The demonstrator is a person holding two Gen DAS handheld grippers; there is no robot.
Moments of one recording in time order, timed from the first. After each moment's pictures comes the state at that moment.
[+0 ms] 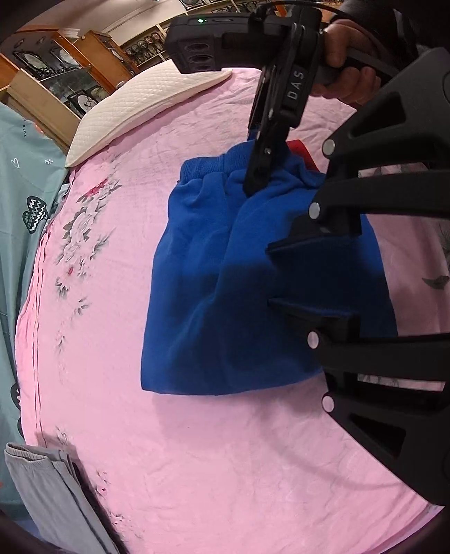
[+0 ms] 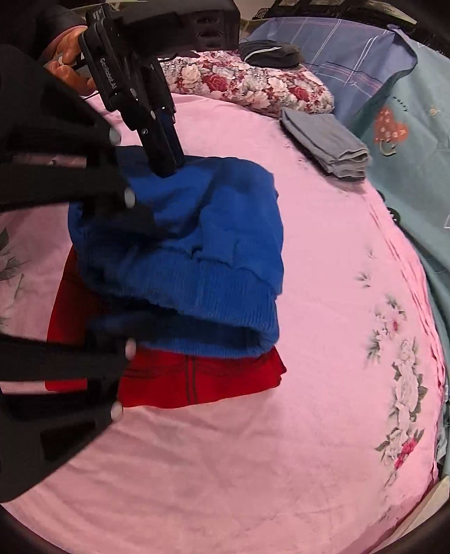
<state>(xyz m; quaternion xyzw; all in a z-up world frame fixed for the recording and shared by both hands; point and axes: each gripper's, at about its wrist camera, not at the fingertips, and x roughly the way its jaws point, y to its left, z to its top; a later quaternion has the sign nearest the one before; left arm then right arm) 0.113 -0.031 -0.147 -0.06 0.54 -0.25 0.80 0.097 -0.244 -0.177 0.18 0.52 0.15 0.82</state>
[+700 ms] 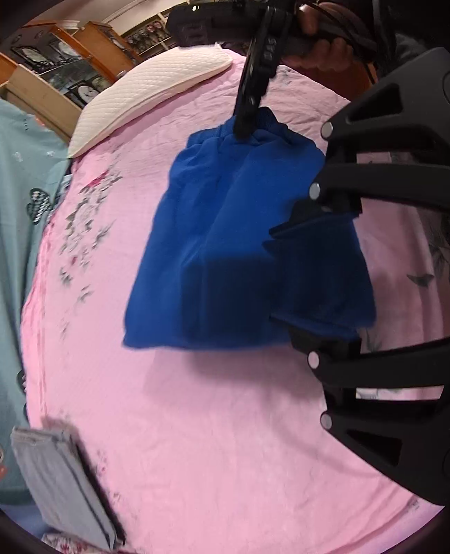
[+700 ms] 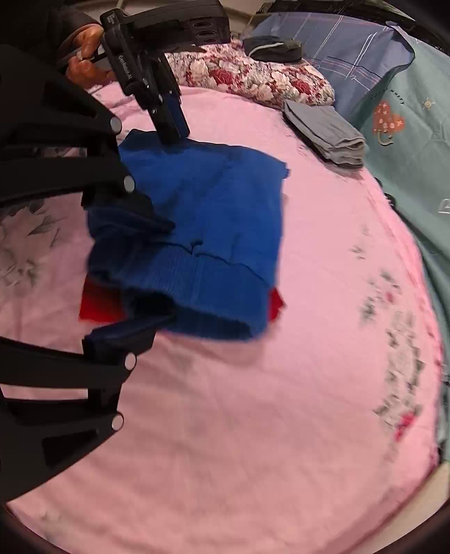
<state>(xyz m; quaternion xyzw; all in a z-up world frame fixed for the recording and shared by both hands) 0.092 -0.022 -0.134 -0.05 0.53 -0.22 0.82 0.068 -0.298 -0.150 0.16 0.52 0.13 0.83</state>
